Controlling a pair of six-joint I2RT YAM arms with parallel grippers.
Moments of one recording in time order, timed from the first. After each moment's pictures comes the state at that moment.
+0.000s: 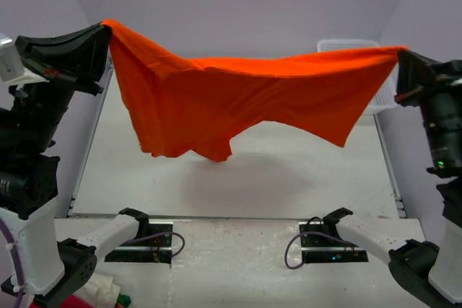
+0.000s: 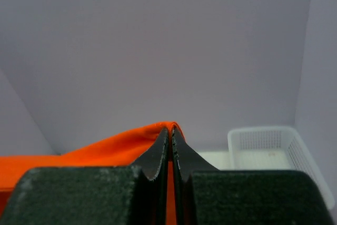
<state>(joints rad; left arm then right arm) -0.30 1.02 1.94 -0.38 0.26 -0.14 0.45 0.99 1.98 -0.74 0.37 0.08</state>
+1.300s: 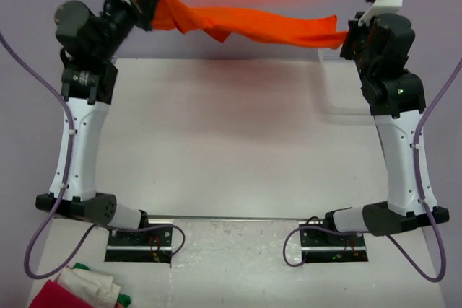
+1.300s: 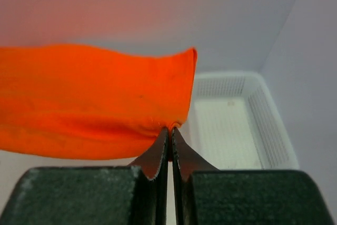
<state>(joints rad) -0.08 1.53 2.08 -0.19 0.38 -0.12 0.20 1.45 2.08 -0.70 0.29 0.01</state>
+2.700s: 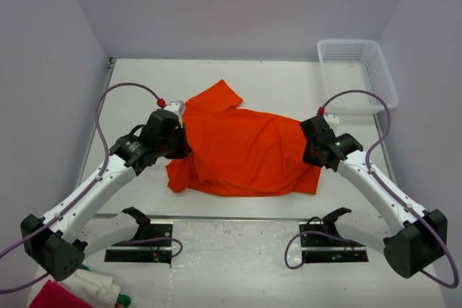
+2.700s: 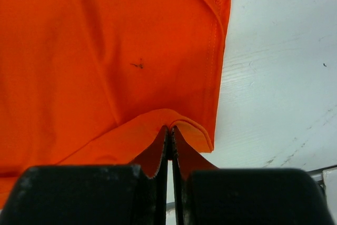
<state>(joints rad) -0.57 1.01 0.94 -0.76 -0.06 -0.54 0.45 1.08 0.88 -0.92 0.38 0.67</state>
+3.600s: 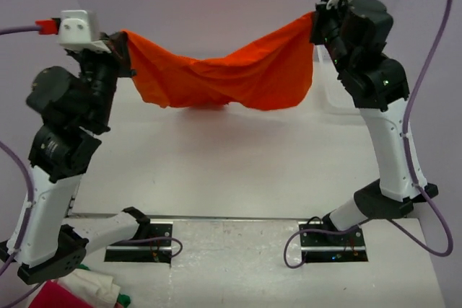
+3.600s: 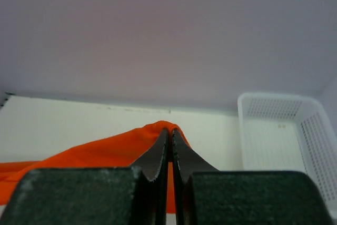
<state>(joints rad) -0.57 1.07 1.69 -0.42 -0.49 0.01 0.46 1.51 2.13 -0.72 0.39 0.07</state>
